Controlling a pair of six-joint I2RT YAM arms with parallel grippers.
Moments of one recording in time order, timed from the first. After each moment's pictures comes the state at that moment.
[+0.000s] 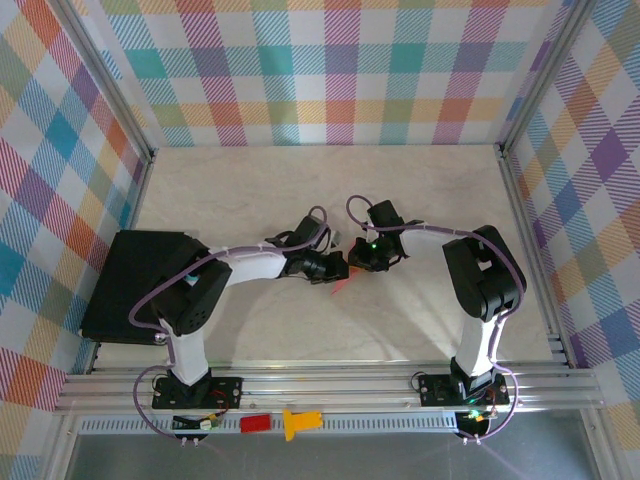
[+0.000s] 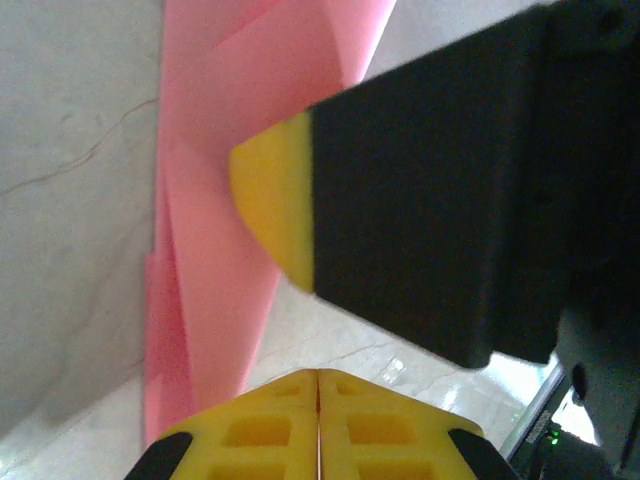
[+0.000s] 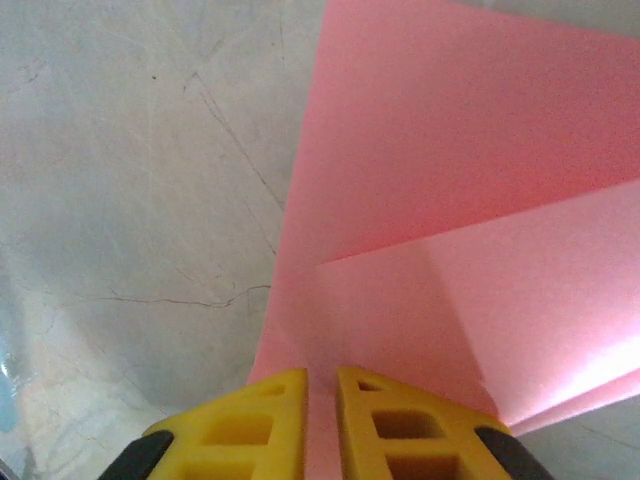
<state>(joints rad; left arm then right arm) -0.70 1.87 1.07 -0.11 0.48 -0.76 0.48 1.86 1.05 -0.33 -0.43 0.59</state>
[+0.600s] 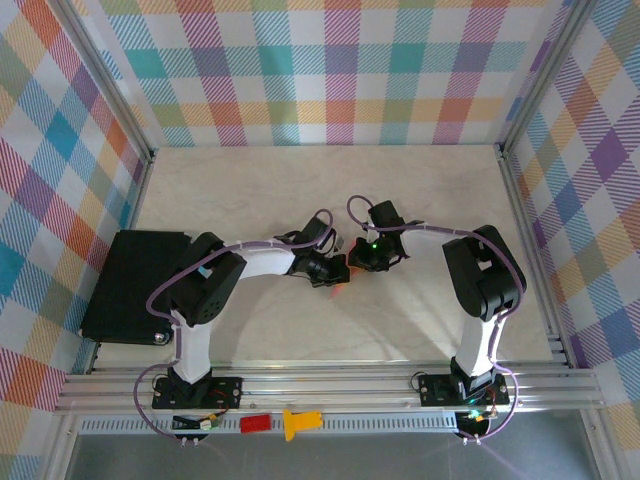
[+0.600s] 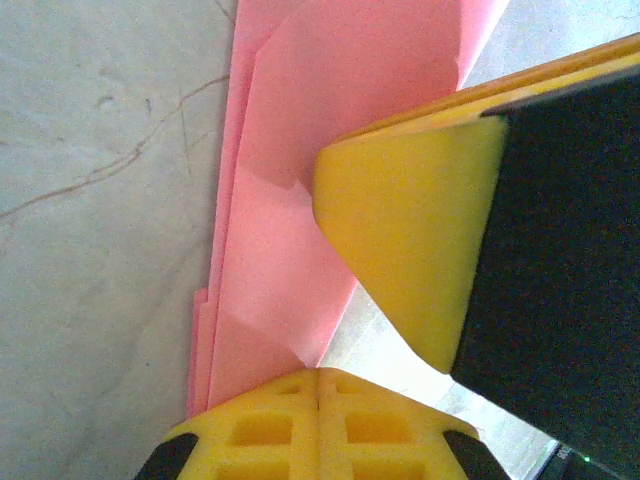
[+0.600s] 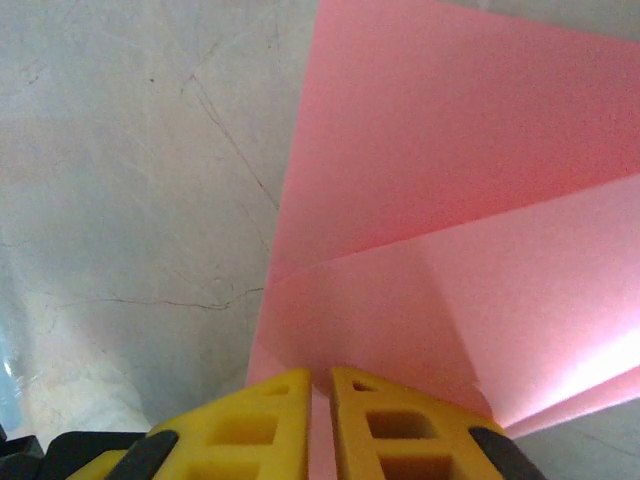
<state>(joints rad) -0.70 1.96 1.13 -0.18 0.48 -0.76 0.47 1.87 1.05 -0.32 -0.44 0.59</state>
